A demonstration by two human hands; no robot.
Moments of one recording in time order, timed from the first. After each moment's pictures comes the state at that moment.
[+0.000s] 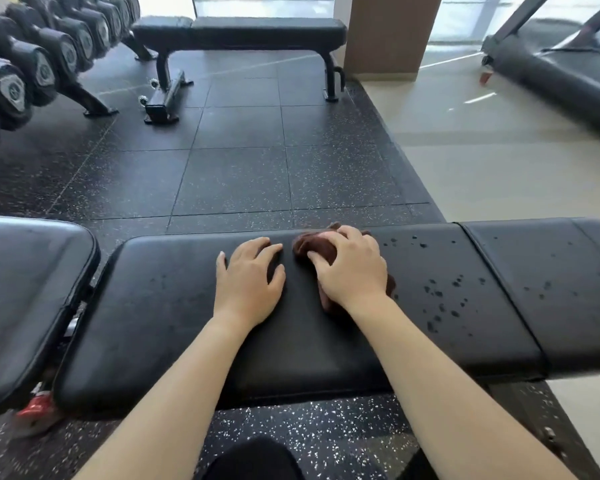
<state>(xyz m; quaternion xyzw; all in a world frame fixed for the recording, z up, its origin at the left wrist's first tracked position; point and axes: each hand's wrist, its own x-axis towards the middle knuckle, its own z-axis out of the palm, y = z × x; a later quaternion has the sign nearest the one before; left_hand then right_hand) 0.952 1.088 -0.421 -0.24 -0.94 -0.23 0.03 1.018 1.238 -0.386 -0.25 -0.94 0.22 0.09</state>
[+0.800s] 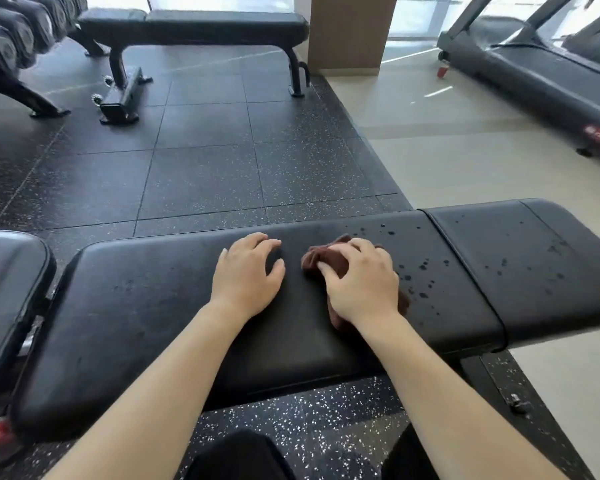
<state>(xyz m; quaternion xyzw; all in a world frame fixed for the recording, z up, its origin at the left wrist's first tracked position) 0.958 1.118 -0.410 -0.30 -0.92 -0.24 0.00 1.067 1.261 -0.400 -0.31 -0.92 0.20 0.16</state>
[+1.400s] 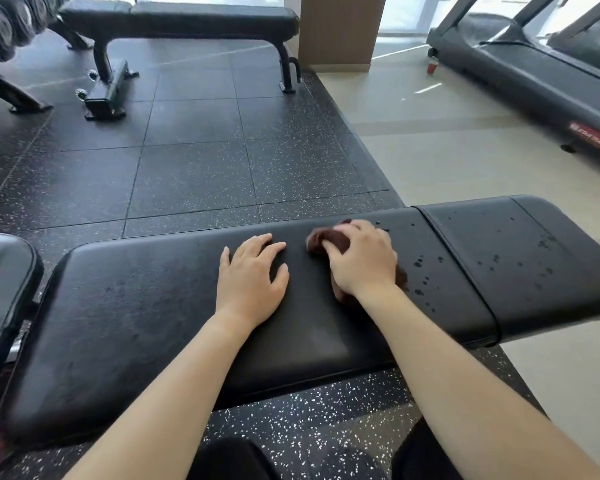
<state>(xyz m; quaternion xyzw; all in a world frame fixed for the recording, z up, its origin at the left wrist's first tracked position) 0.969 1.124 -0.424 -0.31 -0.91 -0.25 0.04 1.043 1.283 -0.395 -0.33 -0.91 0.19 0.14</state>
